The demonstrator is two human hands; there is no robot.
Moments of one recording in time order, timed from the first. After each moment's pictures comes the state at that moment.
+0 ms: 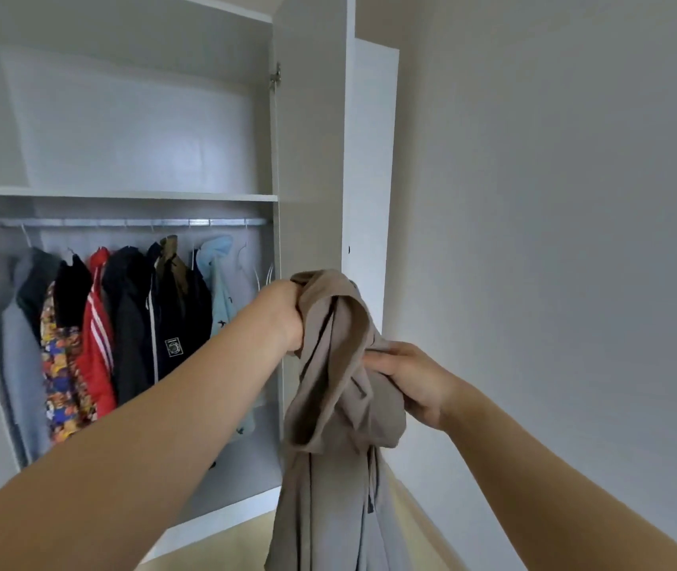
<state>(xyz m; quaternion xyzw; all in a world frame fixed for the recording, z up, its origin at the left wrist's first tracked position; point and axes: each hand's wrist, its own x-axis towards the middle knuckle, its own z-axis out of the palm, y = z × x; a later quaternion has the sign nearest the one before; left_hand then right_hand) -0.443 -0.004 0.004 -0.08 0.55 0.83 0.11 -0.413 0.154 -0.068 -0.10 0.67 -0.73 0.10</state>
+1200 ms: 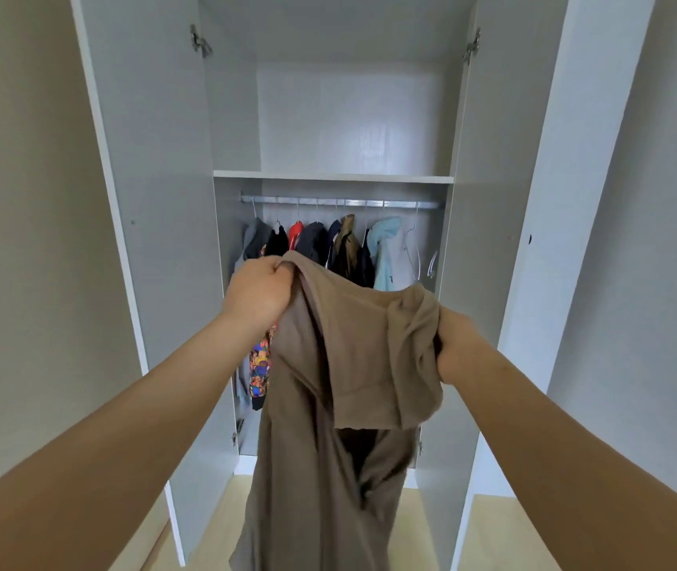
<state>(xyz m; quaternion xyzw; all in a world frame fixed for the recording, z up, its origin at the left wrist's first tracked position) -0.392 -0.153 -0.031 -0.20 0.74 0.54 -0.35 -0.468 0.034 -0.055 0.06 0.55 -0.81 0.18</state>
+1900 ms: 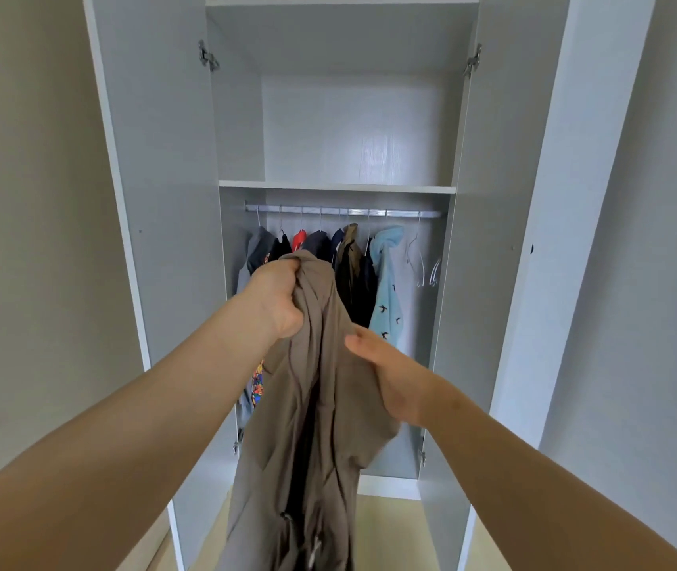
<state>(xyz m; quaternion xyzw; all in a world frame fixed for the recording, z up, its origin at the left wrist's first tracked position) -0.390 -0.135 -0.001 -0.22 0.44 0.86 -0.15 -0.450 0.004 -0.094 -0.27 0.61 -0.67 0.33</state>
